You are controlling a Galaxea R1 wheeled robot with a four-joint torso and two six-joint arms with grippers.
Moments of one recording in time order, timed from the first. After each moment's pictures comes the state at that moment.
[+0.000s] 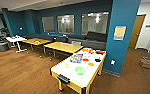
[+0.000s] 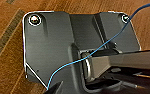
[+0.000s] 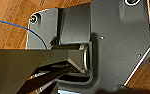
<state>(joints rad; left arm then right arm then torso) 1.56 3.00 -2.66 0.07 -0.10 0.00 -1.56 3.01 -2.60 0.11 0.01 -0.12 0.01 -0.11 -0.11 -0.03</state>
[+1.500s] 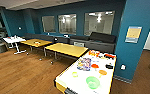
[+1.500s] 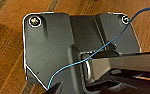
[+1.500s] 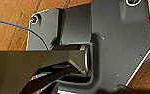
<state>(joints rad) 1.56 3.00 -2.66 0.07 -0.10 0.00 -1.56 3.01 -2.61 0.11 0.02 -0.12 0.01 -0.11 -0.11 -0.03</state>
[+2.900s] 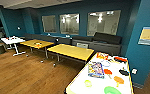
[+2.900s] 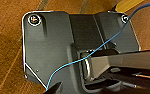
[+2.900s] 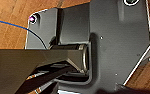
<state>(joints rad) 1.56 3.00 -2.66 0.07 -0.10 0.00 -1.56 3.01 -2.61 0.11 0.02 -0.12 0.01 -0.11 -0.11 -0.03</state>
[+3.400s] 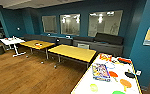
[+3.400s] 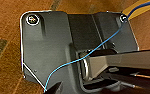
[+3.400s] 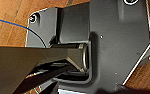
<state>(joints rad) 1.56 3.01 -2.66 0.07 -0.10 0.00 -1.56 3.01 -2.61 0.11 0.02 -0.12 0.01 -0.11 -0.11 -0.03</state>
